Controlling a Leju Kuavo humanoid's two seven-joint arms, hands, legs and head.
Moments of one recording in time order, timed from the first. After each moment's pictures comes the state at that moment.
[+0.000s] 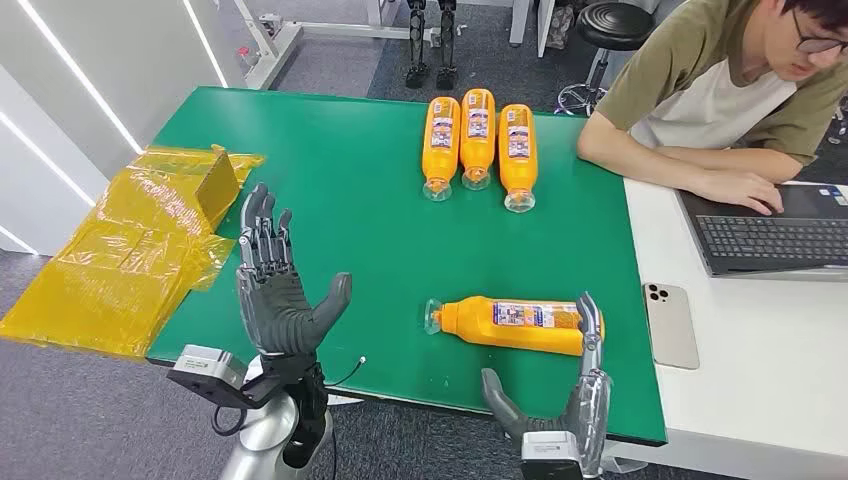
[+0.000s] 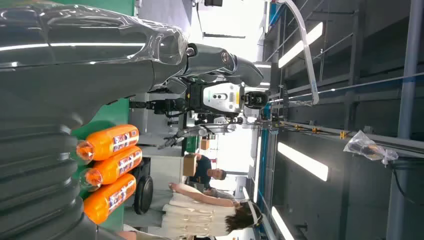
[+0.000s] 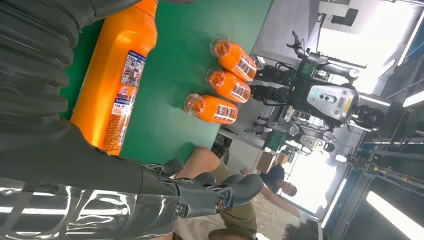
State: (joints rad) left arm -0.10 -0.23 -0.35 -1.45 -0.06 0.30 -0.70; right arm 0.18 0.05 0.40 -1.75 0.71 -0.68 -0.41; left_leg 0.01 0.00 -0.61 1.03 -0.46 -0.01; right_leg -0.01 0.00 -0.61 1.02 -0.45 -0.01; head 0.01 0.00
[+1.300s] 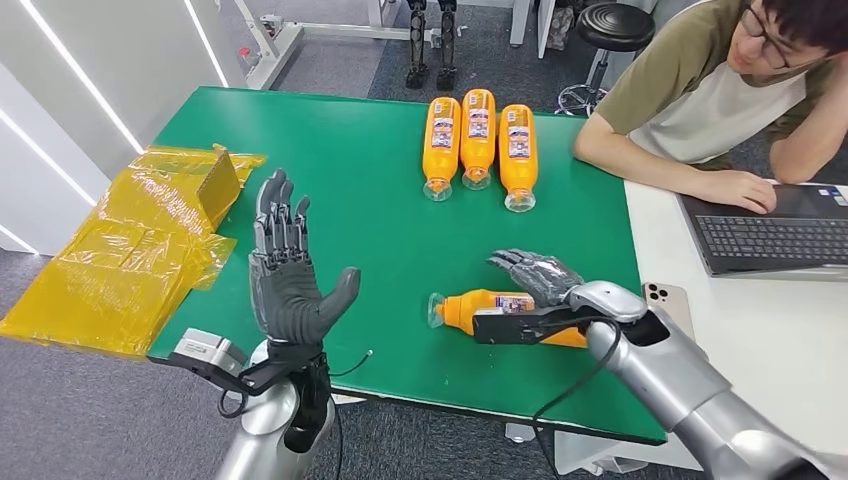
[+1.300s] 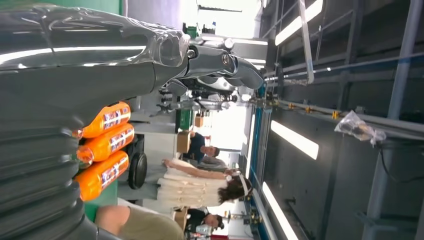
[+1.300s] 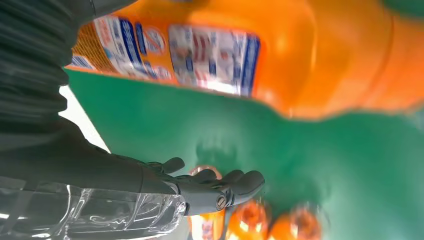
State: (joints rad) left arm -0.15 -0.24 -0.32 -1.42 -0.03 0.18 -0.70; right arm -0.78 -0.31 0.71 -0.99 0.83 0.35 -0.30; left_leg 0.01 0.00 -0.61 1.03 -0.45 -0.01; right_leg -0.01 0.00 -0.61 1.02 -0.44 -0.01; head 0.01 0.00
